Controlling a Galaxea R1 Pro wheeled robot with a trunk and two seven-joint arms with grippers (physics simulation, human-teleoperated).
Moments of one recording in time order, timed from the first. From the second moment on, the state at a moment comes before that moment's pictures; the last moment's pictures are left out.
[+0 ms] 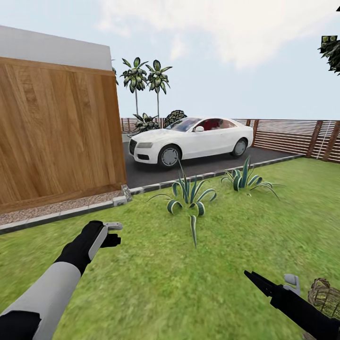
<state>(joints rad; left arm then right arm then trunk) -0.82 0.08 -0.11 -0.73 0.25 0.92 0.22 -0.02 -0.04 -0.58 -1.56 -0.29 0.73 1.13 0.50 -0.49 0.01</state>
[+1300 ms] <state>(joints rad) -0.81 0.08 -0.11 -0.74 0.25 0.92 0.22 -0.01 -0.04 -0.58 -1.56 -0.30 0.73 1.13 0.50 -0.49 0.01</state>
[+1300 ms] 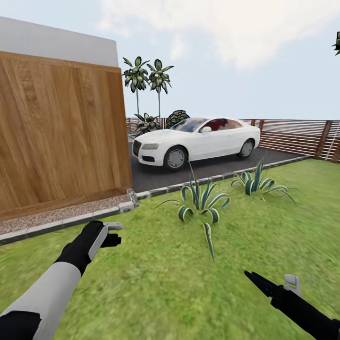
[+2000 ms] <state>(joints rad) -0.81 0.08 -0.11 -0.74 0.24 0.92 0.22 -0.01 -0.04 -0.58 -1.56 -0.29 0.73 1.13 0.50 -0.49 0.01</state>
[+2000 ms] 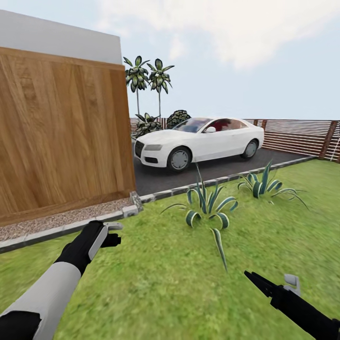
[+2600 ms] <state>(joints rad) -0.81 0.08 -0.11 -0.73 0.25 0.92 0.21 -0.01 -0.04 -0.58 -1.56 -0.29 0.73 1.13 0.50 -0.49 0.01</state>
